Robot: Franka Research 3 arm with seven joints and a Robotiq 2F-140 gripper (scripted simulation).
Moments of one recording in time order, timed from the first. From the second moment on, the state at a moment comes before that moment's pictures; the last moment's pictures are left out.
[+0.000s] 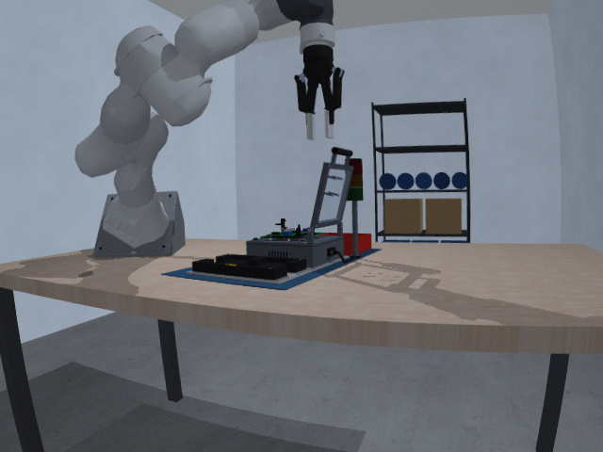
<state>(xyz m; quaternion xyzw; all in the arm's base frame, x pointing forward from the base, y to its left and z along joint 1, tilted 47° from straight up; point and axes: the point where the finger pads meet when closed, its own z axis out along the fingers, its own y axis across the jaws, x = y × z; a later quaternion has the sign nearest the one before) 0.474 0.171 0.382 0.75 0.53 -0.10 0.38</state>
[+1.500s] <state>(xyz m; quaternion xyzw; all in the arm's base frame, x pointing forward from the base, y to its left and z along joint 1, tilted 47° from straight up) 0.526 0.161 0.406 0.73 0.56 -0.11 0.39</state>
